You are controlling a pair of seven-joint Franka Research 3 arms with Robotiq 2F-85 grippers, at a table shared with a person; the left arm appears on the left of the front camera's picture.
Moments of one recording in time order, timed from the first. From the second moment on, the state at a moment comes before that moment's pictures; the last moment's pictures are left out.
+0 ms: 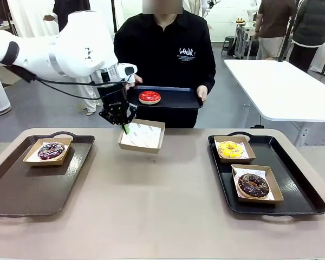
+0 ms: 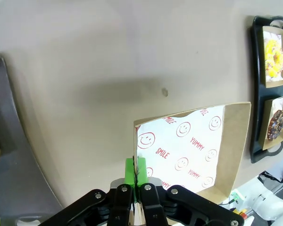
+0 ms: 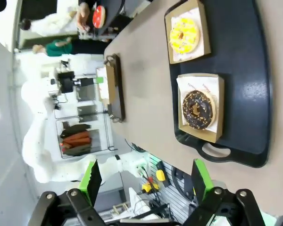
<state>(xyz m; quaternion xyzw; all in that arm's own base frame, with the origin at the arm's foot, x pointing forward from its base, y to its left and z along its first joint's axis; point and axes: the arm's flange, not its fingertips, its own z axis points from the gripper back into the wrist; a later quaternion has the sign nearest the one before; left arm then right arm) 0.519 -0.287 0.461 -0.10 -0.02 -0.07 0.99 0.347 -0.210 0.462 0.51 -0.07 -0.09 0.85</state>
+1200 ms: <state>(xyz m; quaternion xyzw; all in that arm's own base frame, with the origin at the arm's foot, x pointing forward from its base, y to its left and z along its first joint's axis) 0.558 -0.308 0.465 -0.04 -0.05 -0.08 0.99 0.331 -0.224 0.400 0.56 -0.06 -0.09 0.82</state>
